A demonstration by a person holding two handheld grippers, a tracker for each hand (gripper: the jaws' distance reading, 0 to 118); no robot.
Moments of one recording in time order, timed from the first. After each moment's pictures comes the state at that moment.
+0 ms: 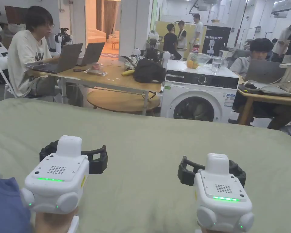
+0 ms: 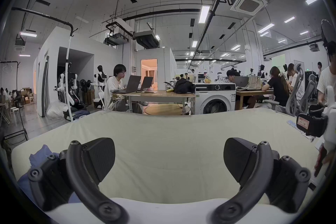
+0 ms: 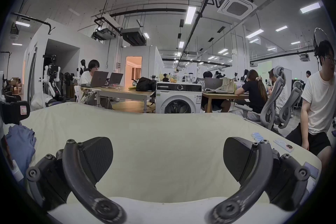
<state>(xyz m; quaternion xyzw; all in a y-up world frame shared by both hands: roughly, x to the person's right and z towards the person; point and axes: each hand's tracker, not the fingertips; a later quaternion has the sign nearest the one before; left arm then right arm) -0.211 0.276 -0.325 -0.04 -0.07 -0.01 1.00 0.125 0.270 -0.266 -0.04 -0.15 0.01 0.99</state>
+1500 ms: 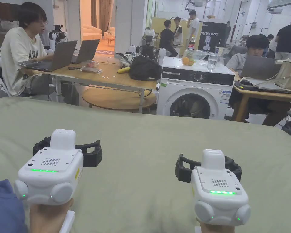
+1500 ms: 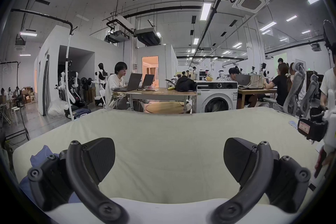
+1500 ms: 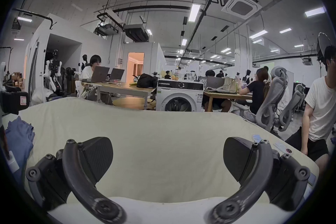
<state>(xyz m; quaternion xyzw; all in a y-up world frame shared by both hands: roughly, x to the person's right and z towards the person) -0.210 0.289 -0.343 -0.05 -0.06 -0.01 1.00 0.134 0.272 -0.279 -0.06 -0.14 0.02 0.99</state>
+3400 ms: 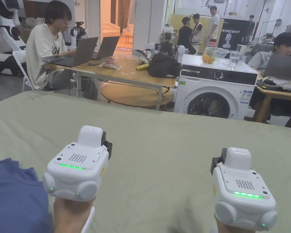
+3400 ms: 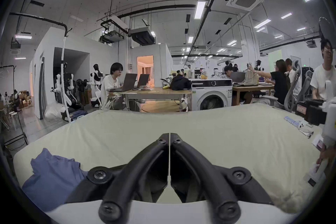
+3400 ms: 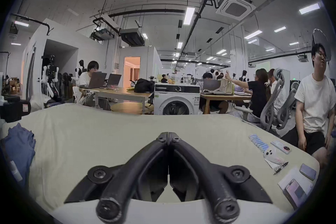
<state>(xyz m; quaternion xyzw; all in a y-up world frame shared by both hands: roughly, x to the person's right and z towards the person) -0.207 0.288 -0.326 -0.05 -0.08 -0.03 1.00 0.124 0.283 -0.266 -0.04 -0.15 0.01 0.99</state>
